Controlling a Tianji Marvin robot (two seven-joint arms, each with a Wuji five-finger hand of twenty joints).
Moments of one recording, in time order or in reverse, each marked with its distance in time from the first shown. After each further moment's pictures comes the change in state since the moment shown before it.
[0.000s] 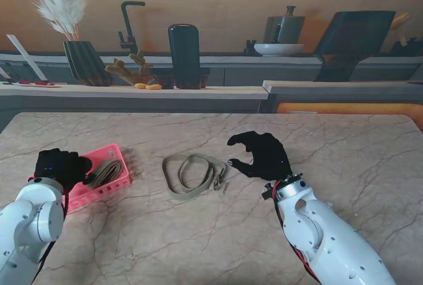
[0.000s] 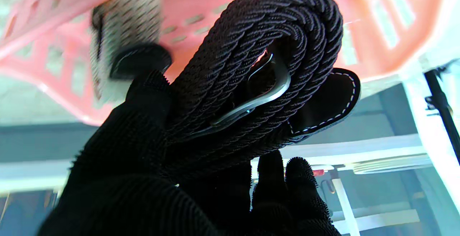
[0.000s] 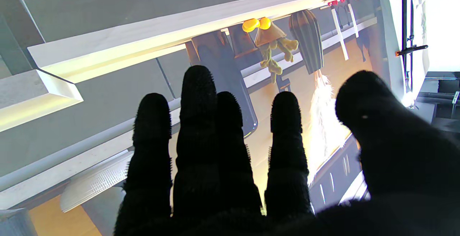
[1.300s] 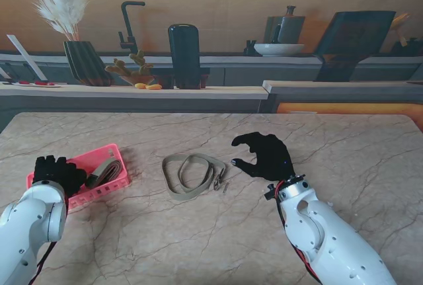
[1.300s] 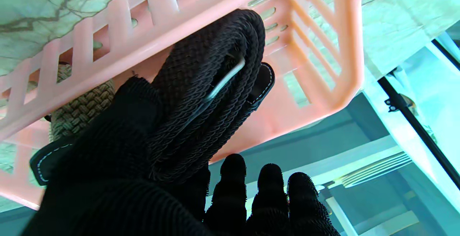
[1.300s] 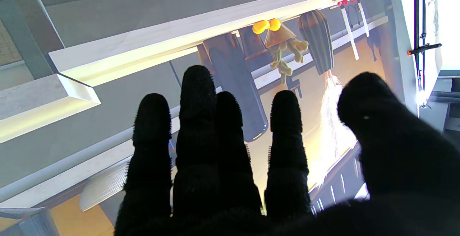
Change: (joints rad) left arm -0.040 0.026 0.060 0.058 0.203 0.042 -0.179; right arm 0.001 -0.002 0.008 0.027 0.014 0.004 -0.009; left_hand -0.112 0.026 0.062 0.065 -0.116 -0.138 -0.305 -0.088 -0.278 -0.046 -0.114 -0.075 -0.108 -0.007 -0.112 -0.047 -0.009 0.011 -0.287 -0.053; right_hand 0.001 0.022 -0.041 0.000 0.012 0.001 0.000 0.008 0.001 0.002 0.000 0.000 0.000 0.004 0.002 0.000 -0.002 0.000 0.000 0.012
